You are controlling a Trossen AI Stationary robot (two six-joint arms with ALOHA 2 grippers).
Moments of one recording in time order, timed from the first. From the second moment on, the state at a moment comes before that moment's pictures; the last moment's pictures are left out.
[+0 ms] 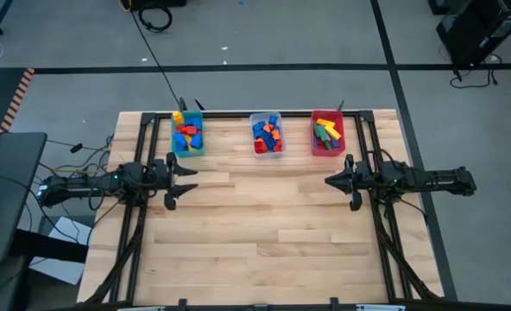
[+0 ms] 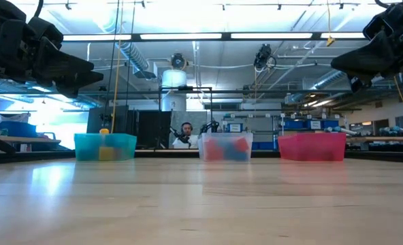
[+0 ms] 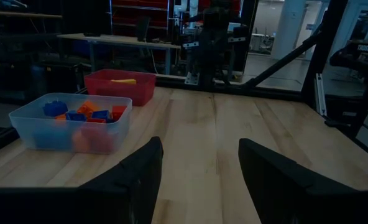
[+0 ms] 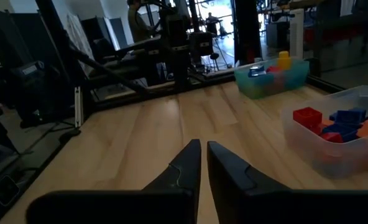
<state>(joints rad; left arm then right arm) 0.04 0.07 0.01 0.03 -0.05 -0.08 0.04 0.01 0.07 -0.13 0.09 0.23</state>
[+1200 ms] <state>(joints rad) 0.04 0.07 0.01 0.03 -0.05 -0.08 0.04 0.01 0.07 -0.13 0.09 0.23</state>
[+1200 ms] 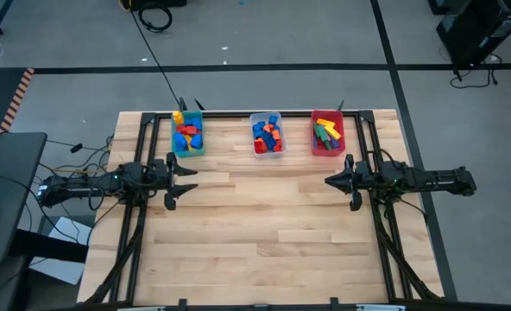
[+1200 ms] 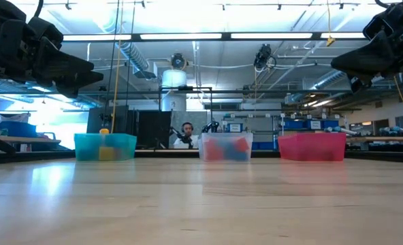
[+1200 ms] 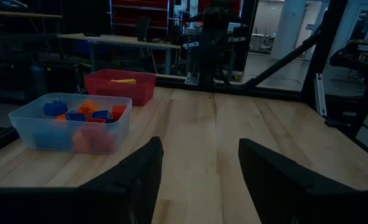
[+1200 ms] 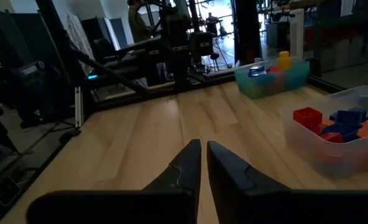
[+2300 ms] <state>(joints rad) 0.04 0.07 0.01 0.03 -0.05 -0.08 0.04 0.01 0.07 -0.13 0.08 0.23</state>
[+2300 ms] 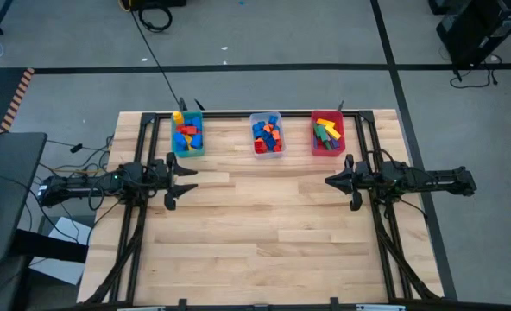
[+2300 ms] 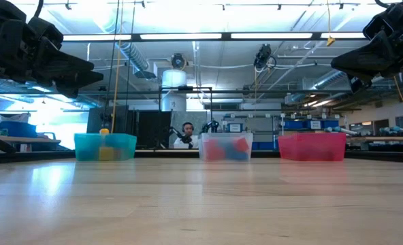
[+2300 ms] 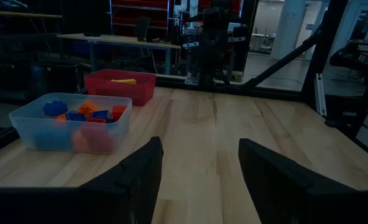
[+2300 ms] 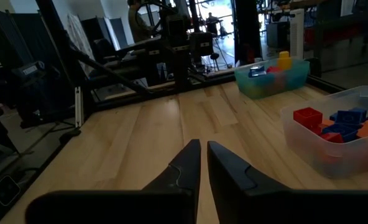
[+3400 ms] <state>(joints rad) 0.04 0.07 0.01 0.03 -0.05 -0.08 0.04 0.01 0.07 -0.13 0.08 0.23</state>
